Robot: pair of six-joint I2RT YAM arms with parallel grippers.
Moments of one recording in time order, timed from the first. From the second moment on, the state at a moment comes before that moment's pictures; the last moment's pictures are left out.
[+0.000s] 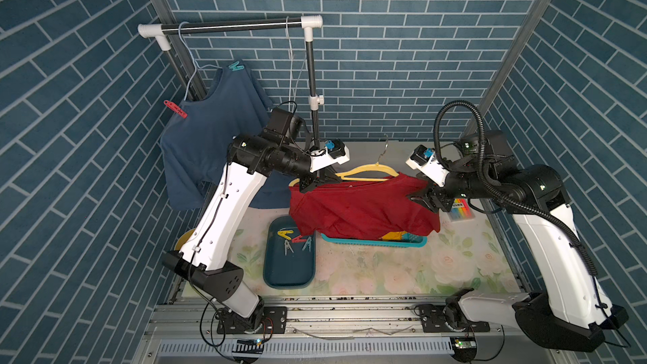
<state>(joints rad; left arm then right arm) -0.46 1.59 2.06 -1.38 0.78 0.85 0.51 1.27 1.87 -1.41 -0.31 -0.50</state>
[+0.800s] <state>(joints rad) -0.43 1.53 2.05 -1.20 0.82 0.67 0.51 1.17 1.81 -1.41 -0.31 -0.60</state>
